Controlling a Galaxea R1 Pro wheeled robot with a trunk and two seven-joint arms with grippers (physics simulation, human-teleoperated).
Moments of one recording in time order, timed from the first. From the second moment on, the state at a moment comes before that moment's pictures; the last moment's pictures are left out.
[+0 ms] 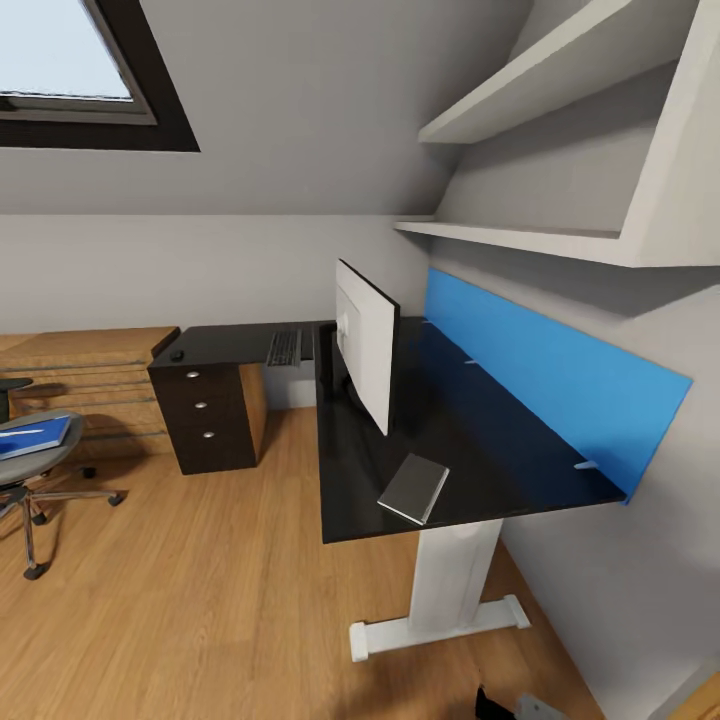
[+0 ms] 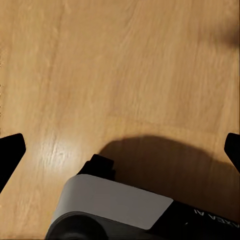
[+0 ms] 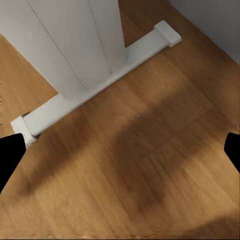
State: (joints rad) left arm -0.12 -0.01 -0.38 -0.45 0.63 0.01 0.36; right arm -0.44 0.03 0.32 0.02 -0.77 -0.47 -0.03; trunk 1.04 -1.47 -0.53
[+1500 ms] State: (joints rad) left arm -0.12 -0.01 -0.37 -0.33 0.62 0.01 0.37; right arm -0.39 -0.01 0.32 -0.06 -0.76 -0.48 -0.02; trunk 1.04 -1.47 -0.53
